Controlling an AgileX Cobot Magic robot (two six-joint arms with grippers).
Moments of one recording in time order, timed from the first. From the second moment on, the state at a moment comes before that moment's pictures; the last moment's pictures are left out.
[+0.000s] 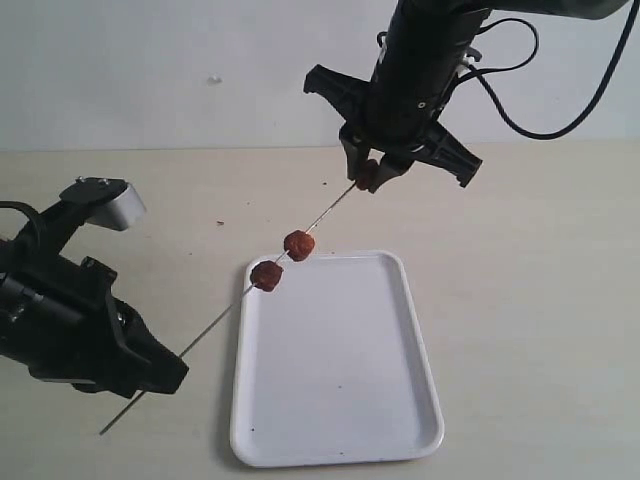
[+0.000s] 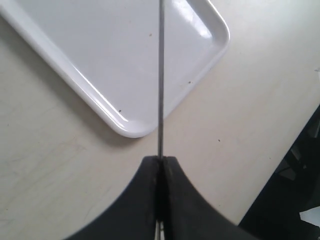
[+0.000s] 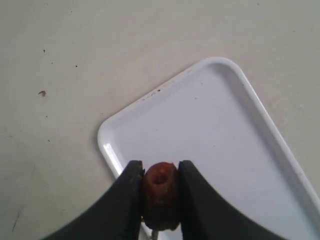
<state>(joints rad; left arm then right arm) -0.42 1.37 -0.73 -0.79 0.81 0.79 0.38 1.94 -1.68 0.02 1.02 1.09</state>
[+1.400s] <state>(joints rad) -0.42 1.37 -0.73 -0.78 0.78 0.76 0.38 1.94 -1.68 0.03 1.00 1.09</state>
